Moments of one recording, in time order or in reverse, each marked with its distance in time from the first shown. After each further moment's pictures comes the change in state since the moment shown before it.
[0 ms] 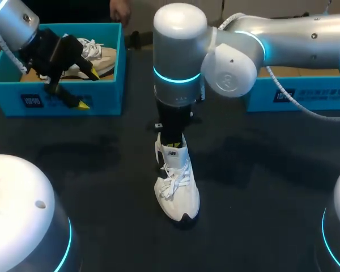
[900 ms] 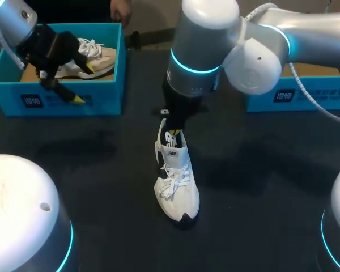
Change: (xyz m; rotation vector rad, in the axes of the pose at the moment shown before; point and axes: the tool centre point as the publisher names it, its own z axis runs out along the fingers) left arm -0.020 0.017 -0.005 -0.050 -0.042 0.024; right arm 0.000 0.010 -0.046 -0.116 0.099 -0.023
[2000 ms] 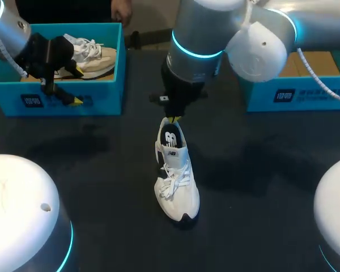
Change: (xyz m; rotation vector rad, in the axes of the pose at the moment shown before) left arm -0.014 0.045 0.017 -0.015 -0.088 -0.232; right arm 0.008 0.015 -0.041 -0.049 0.021 -0.028
